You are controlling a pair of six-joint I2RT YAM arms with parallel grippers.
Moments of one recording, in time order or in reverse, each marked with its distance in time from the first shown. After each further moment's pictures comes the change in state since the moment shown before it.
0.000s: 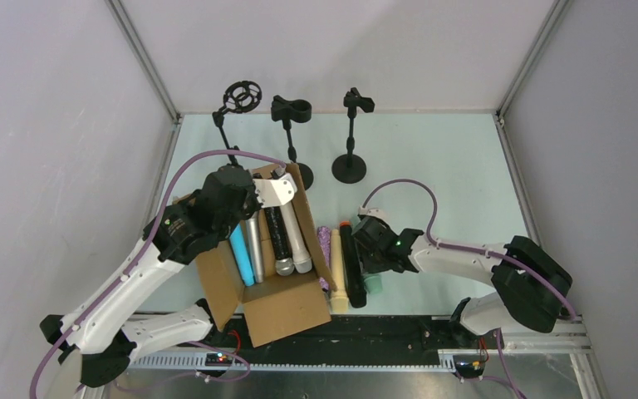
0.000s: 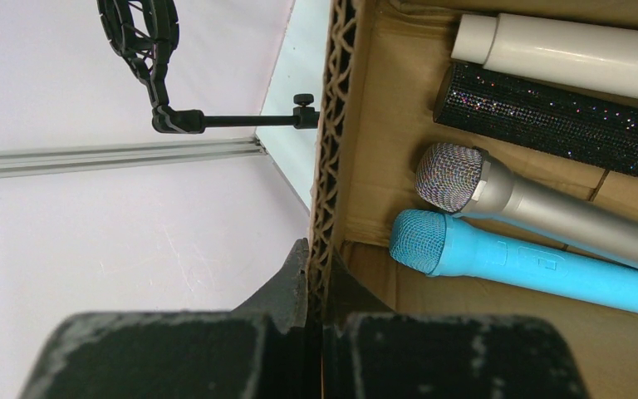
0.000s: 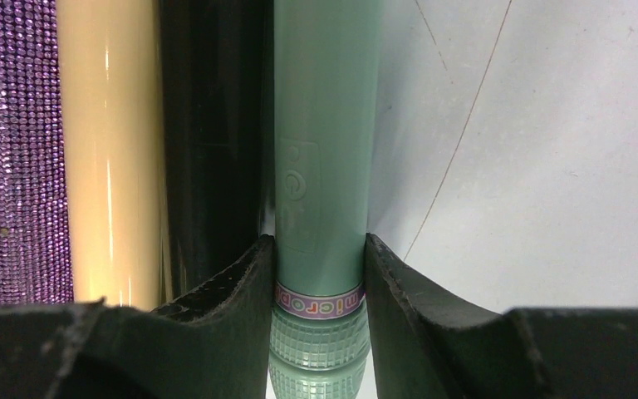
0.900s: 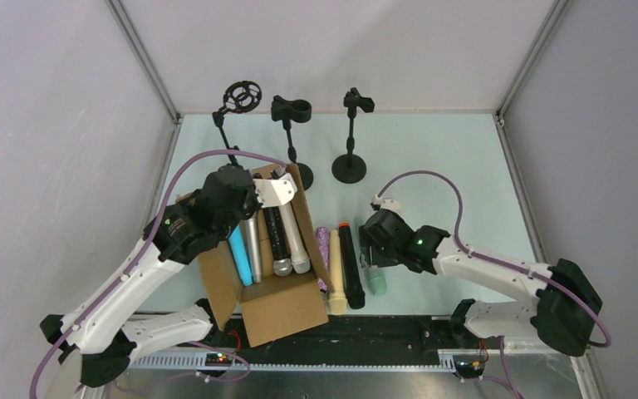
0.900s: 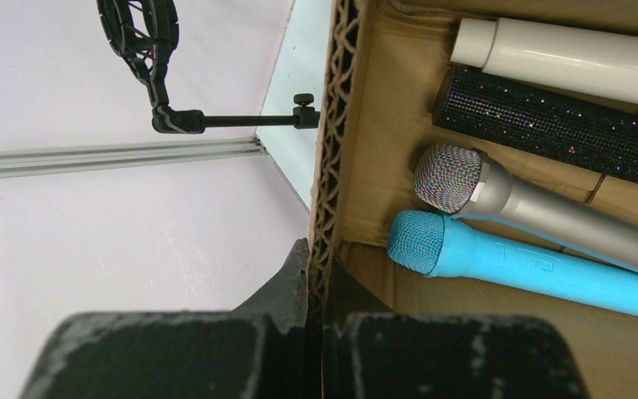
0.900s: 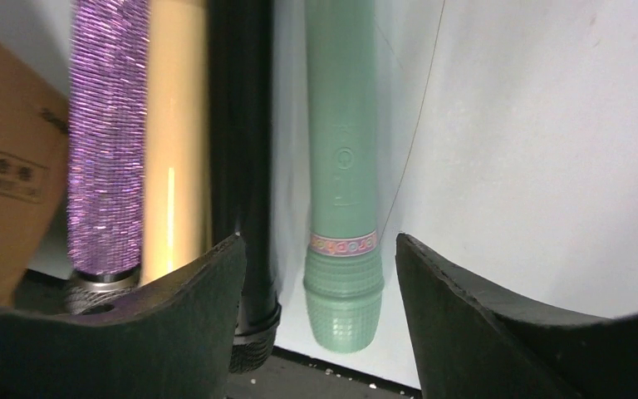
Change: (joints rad) left arm 0.000 0.001 0.000 0.000 -0.001 0.000; right arm 0.001 -0.219 0.057 -0.165 0.063 0.055
